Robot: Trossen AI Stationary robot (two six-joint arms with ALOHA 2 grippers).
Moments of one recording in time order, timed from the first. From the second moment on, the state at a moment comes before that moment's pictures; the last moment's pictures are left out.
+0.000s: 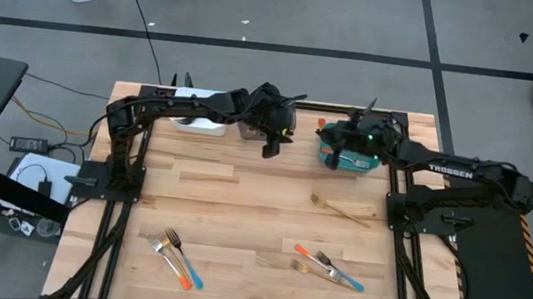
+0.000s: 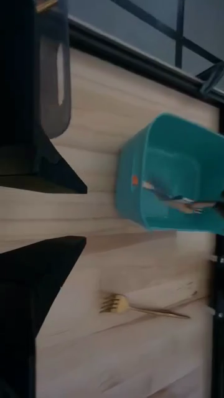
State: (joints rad) left arm 0.38 1.92 1.47 -0.22 0.27 0.23; right arm -0.43 1.03 0.61 0.01 0.06 -0.24
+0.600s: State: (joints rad) left arm 0.34 1.92 1.27 0.05 0.27 0.24; right arm -0.42 1.03 0.73 -0.49 0.38 -0.38
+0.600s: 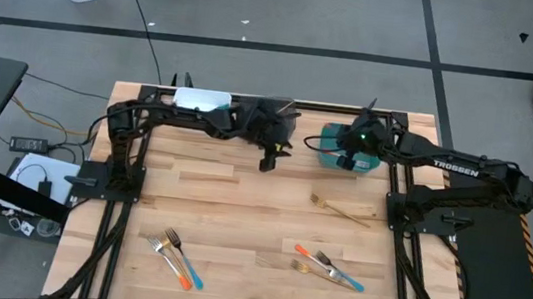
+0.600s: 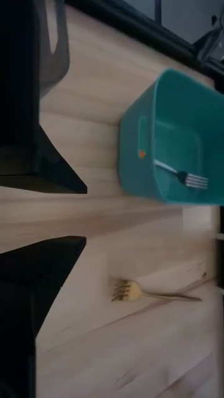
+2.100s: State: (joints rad) left arm 0.29 1.92 1.07 0.32 0.29 0.14; right arm -0.44 1.52 0.79 -0.75 0.48 -0.67
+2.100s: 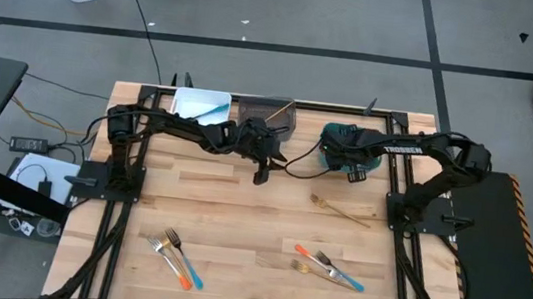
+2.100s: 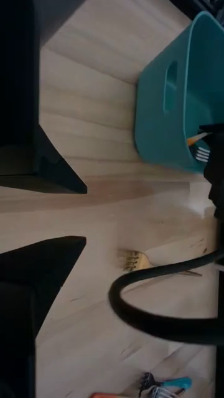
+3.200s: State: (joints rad) left arm 0.32 1.92 1.07 0.27 0.29 0.14; right arm -0.34 1.34 0.87 -0.86 -0.12 -0.04
